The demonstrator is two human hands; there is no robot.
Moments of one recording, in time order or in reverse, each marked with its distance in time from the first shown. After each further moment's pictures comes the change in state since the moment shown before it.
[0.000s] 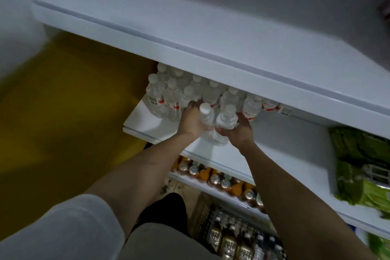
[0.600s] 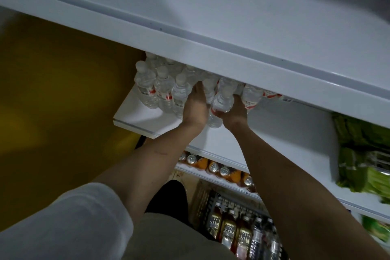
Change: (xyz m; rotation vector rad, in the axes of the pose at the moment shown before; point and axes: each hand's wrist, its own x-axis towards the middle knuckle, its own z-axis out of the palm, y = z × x) left_hand 0.036 -0.004 0.042 0.128 0.172 0.072; right_hand 0.041 -0.005 0.024 -0.142 -0.009 0.075
